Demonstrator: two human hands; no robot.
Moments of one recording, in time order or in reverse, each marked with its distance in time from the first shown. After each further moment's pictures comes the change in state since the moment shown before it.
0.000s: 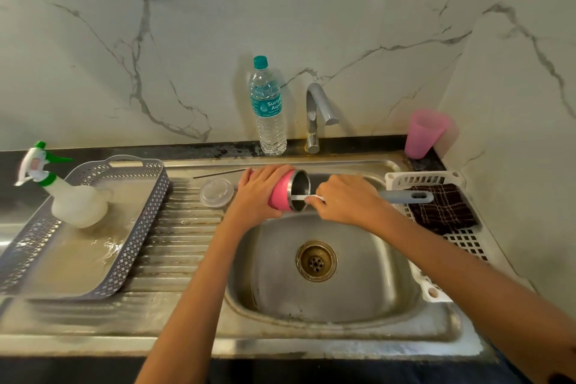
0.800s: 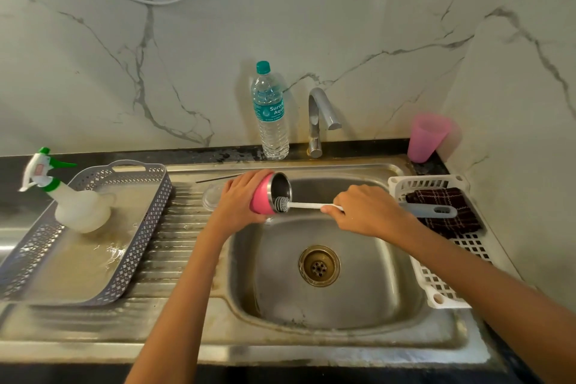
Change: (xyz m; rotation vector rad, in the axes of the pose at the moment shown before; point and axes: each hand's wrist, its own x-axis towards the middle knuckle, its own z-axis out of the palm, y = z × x) left_hand -0.015 -0.028 -0.015 -0.074 0.011 -0.086; right_hand -0.013 0.018 0.009 -0.001 -0.085 0.061
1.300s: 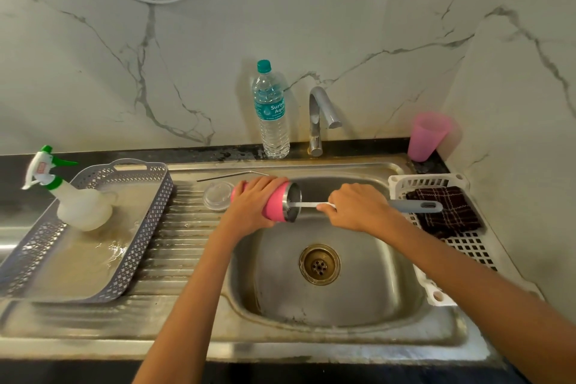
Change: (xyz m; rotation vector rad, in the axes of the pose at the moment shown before) left_hand 0.000 0.011 0.014 0.136 -0.111 0.050; right_hand 0.013 -0.008 0.010 -0.012 0.010 0.023
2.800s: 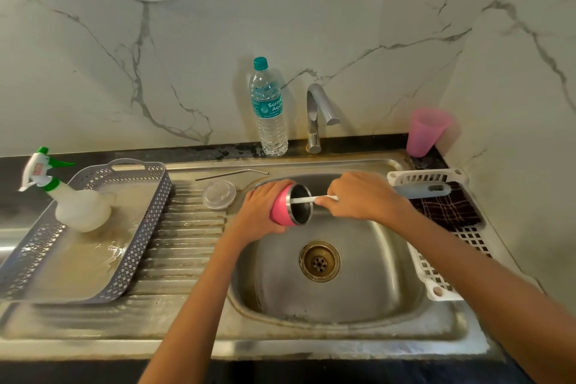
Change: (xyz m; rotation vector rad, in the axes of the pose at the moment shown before) left_hand -0.003 0.009 0.015 -0.210 -0.035 -0.010; right_hand -0.005 0.005 -0.024 0.043 0.011 -0.041
